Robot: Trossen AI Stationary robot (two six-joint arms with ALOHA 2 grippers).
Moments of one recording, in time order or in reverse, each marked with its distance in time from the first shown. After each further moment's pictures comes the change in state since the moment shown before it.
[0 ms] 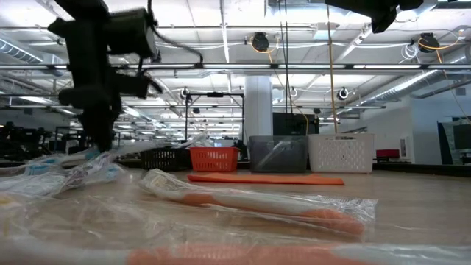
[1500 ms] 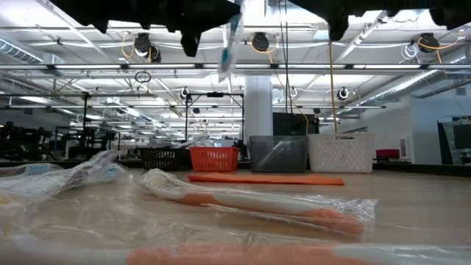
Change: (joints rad) left arm -0.127 0.062 0.003 1.337 0.133 0.126; right arm -0.280 0.049 0.000 0.240 -0.366 0.014
